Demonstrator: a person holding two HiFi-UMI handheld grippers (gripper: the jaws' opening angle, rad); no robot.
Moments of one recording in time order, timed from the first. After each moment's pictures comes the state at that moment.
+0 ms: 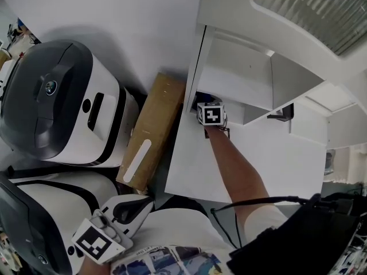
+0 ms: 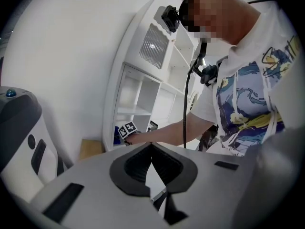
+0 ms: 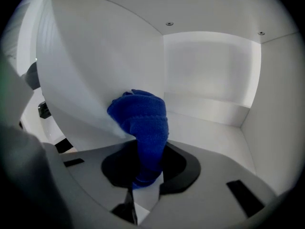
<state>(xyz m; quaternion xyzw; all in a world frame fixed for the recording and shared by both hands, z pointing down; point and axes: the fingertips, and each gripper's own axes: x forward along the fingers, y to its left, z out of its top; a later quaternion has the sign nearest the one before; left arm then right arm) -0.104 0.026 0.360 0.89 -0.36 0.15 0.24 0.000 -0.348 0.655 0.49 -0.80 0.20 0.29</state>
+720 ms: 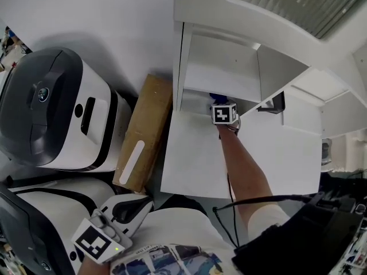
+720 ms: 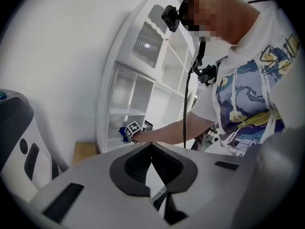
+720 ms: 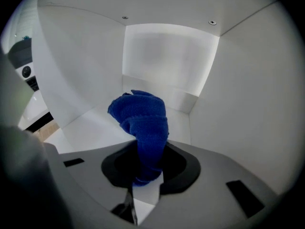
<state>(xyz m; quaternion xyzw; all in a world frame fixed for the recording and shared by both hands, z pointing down) -0.089 0.029 0.358 0.90 -0.33 0.16 0.23 0.126 -0.340 0.667 0.57 -0.71 0.19 0.37</state>
